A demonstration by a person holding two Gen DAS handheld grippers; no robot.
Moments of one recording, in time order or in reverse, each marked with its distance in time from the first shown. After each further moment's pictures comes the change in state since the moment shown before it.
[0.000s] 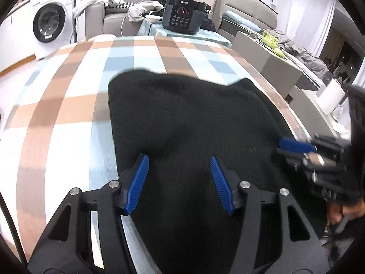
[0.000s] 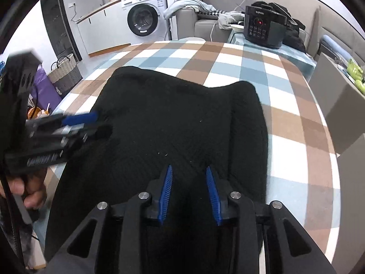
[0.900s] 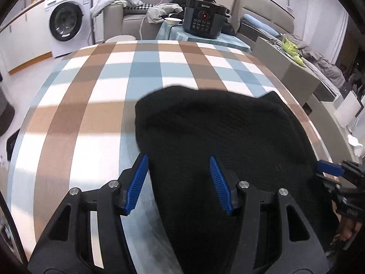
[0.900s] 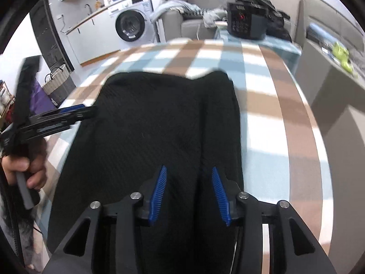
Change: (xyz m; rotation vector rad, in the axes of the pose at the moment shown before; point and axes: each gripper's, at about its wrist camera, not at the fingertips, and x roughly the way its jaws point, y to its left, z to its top) left arm -0.003 0.024 0.008 -0.063 -0.006 0.102; right arm -0.023 -0.028 -0.031 0.093 0.010 -0.013
